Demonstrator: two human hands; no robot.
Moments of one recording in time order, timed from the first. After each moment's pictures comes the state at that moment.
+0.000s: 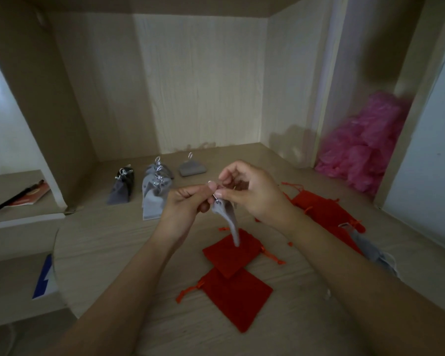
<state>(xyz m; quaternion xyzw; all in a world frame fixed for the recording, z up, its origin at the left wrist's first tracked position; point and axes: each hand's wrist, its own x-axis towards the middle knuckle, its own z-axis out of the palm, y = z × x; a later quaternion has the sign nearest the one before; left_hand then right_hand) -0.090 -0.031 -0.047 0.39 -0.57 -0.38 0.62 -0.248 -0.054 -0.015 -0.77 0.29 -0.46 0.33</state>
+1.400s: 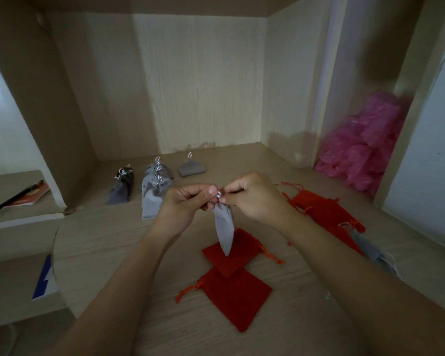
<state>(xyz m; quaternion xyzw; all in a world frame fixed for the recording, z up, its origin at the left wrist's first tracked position) -0.086 -0.027 -0.041 0.40 -0.63 -0.36 0.56 -0.246 -0.046 -0.008 -0.80 0.42 -0.35 0.25</state>
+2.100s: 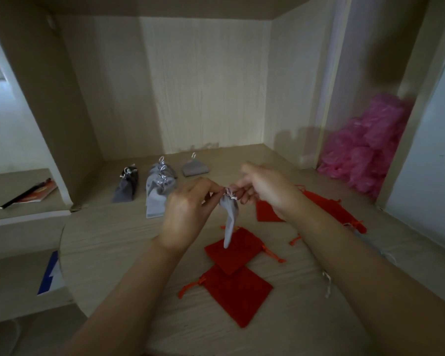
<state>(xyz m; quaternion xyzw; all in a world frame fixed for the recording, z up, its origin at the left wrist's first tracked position) -0.091 -0.024 -0.045 0.41 -0.73 0.20 0.51 -0.253 -0.048 0.010 -0.67 0.47 -0.36 0.44</state>
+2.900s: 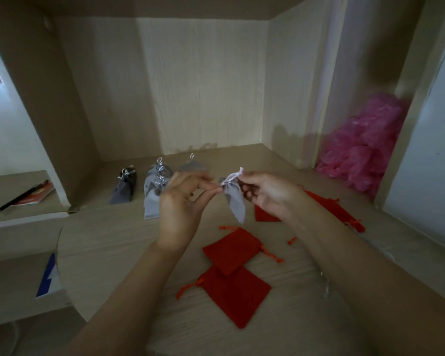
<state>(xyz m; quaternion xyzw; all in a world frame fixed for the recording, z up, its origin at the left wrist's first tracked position) -0.096 -0.019 -0.042 0.42 -0.68 0.10 0.60 -0.256 -0.066 -0.006 -0.47 0.36 -0.45 0.66</state>
